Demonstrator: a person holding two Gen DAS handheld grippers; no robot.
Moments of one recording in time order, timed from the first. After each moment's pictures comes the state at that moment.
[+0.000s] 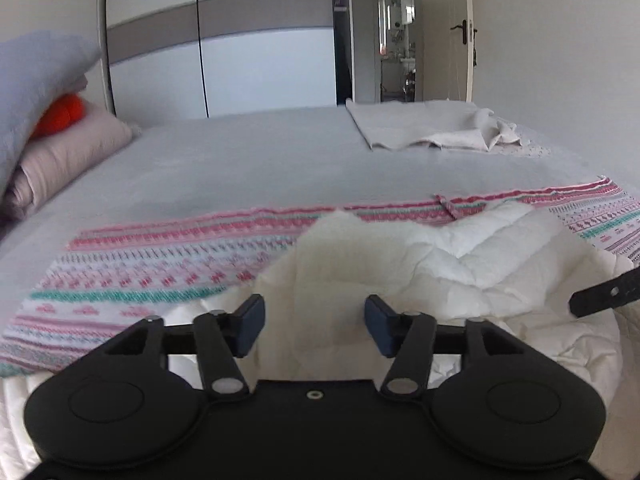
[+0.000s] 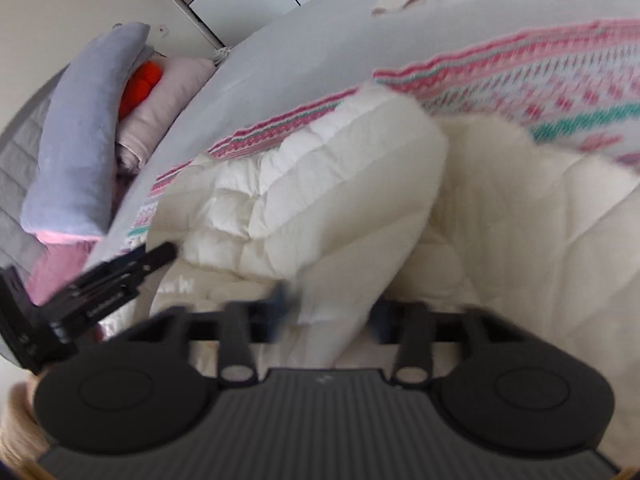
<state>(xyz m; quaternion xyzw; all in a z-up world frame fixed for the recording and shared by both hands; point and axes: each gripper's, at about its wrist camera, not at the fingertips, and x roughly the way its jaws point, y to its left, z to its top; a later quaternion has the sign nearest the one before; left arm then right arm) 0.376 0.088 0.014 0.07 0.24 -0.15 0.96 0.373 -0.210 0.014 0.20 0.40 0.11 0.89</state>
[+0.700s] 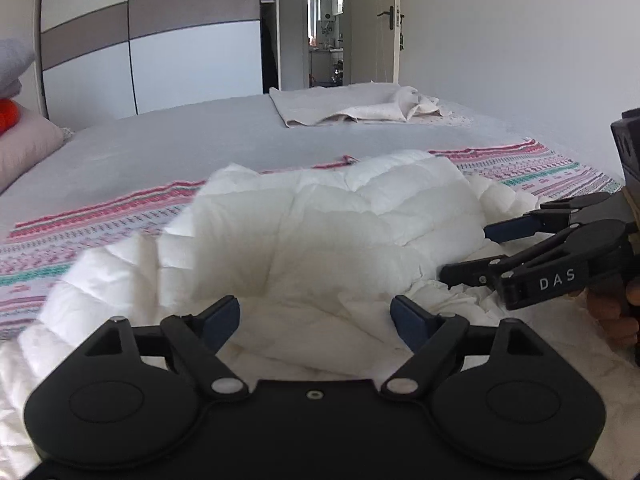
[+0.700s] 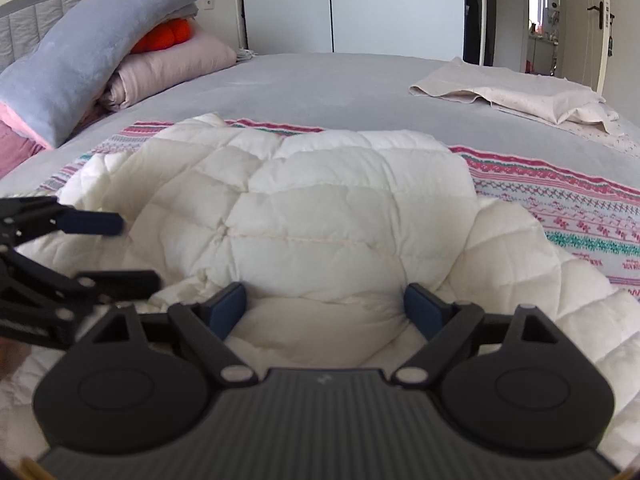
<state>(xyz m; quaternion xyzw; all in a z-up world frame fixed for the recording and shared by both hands) 0.341 0.080 -0.018 0.07 0.26 -0.25 0.93 0.357 -0.146 -0.021 -0.01 0.34 0.10 0.94</state>
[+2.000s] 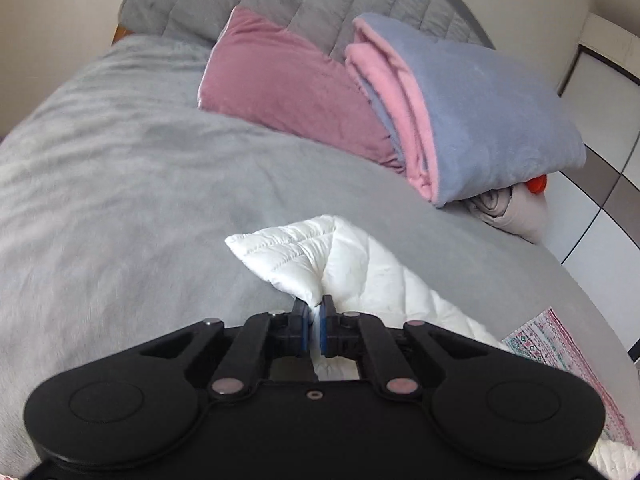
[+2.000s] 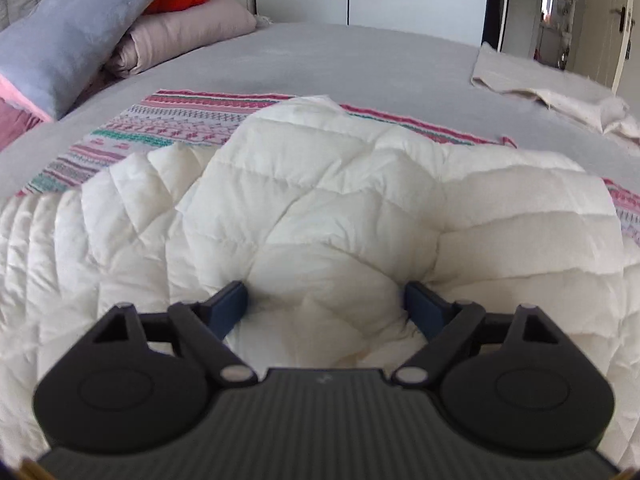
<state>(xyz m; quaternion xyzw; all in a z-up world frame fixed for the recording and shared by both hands) 0.211 0.475 -0.068 -0.34 0.15 0.35 0.86 0.395 -0.008 -0.038 -0.07 0.36 0.07 0.93</state>
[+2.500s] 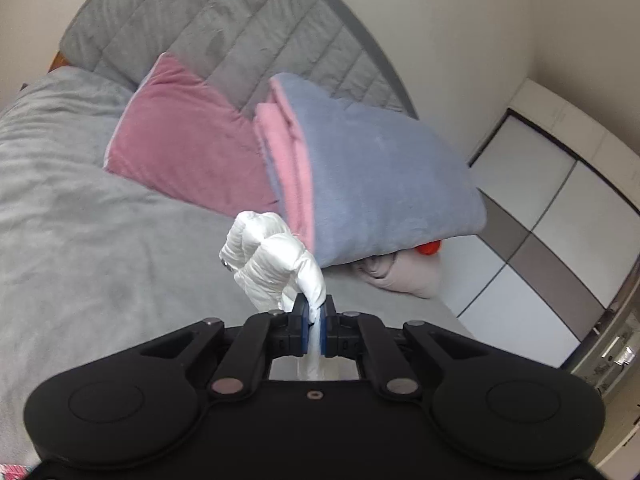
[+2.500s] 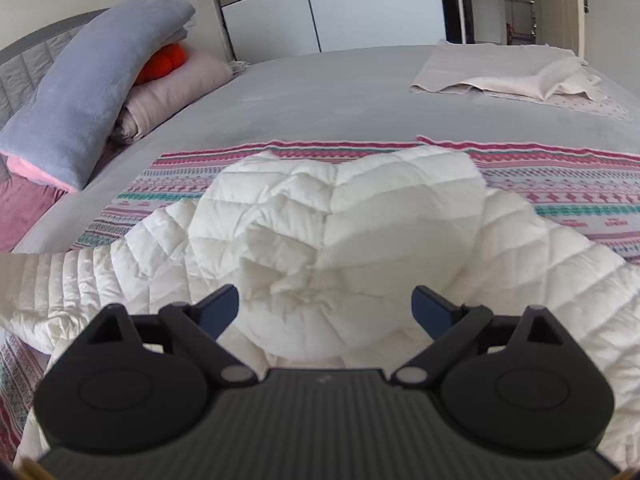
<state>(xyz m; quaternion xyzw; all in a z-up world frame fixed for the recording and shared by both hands) 0.204 0.435 0.047 -0.36 0.04 0.23 0.90 0.296 -0.121 0.040 0.07 0.36 0.07 0.93</state>
